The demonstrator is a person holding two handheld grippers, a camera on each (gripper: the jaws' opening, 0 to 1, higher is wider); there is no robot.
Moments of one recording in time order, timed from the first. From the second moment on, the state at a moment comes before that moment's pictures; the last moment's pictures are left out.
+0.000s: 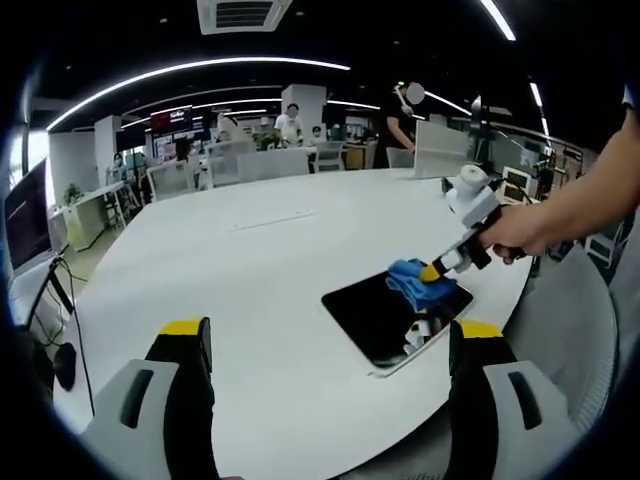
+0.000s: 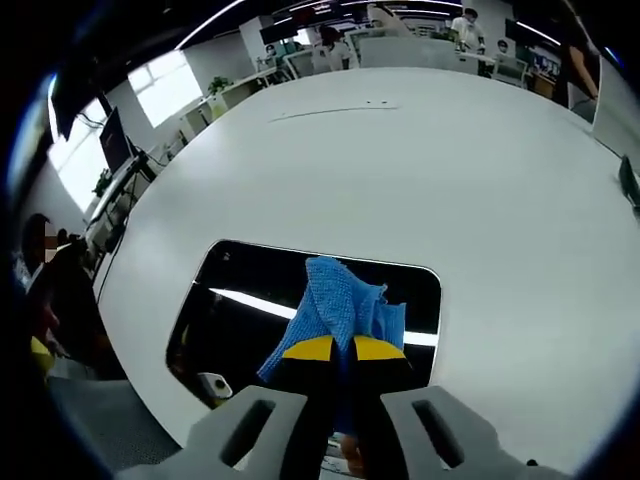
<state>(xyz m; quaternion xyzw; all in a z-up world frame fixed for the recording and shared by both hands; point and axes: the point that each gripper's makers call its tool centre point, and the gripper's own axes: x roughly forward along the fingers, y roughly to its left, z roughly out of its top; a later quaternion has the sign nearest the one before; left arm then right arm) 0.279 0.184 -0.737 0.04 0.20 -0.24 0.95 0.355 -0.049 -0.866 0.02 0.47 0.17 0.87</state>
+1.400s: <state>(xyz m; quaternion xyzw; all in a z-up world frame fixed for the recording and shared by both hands) 0.276 0.166 -0.750 0.05 0.21 -0.26 0.94 0.302 -0.050 -0.865 0.06 0.47 0.17 0.87</state>
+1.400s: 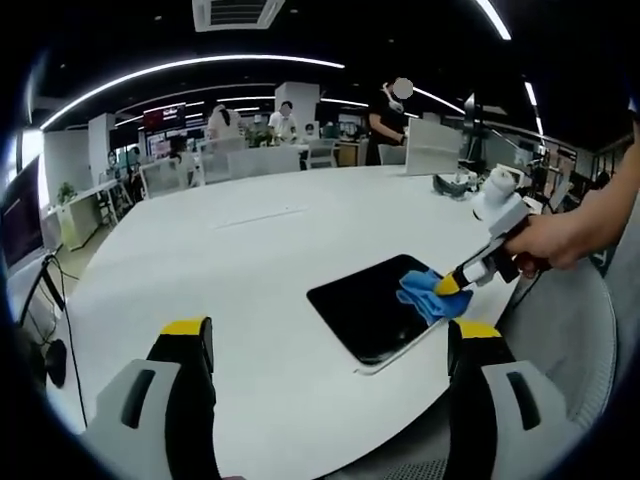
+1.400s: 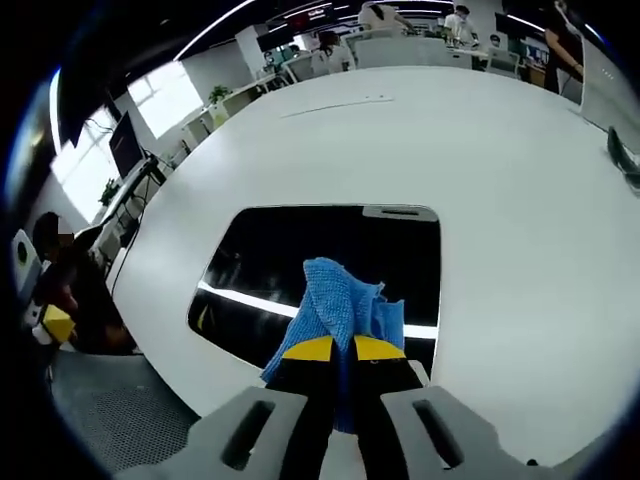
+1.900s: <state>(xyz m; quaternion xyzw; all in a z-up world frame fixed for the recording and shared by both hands) 0.298 0.164 -0.730 0.04 0.18 -0.26 0.95 0.281 -0.039 -0.866 0.05 0.49 0.19 0.85</state>
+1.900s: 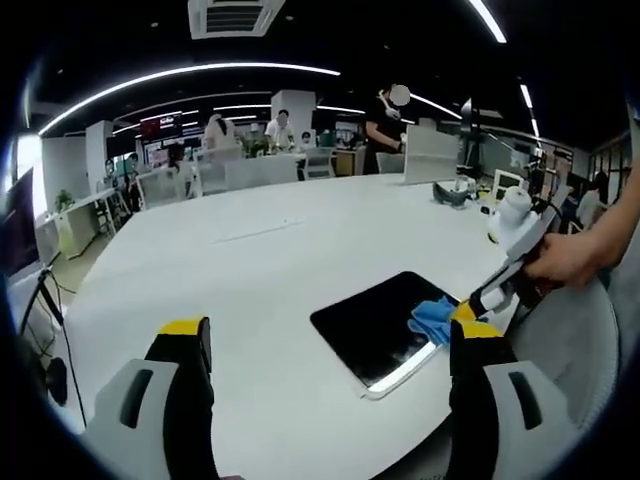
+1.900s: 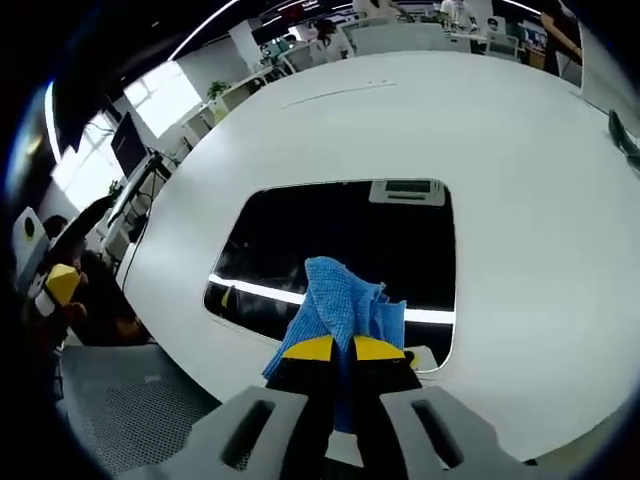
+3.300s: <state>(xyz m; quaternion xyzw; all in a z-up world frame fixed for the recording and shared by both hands) 0.287 0.171 -0.731 0.05 0.19 -0.24 0.95 0.285 -0.087 -0.867 0.05 0.49 0.18 0.85</state>
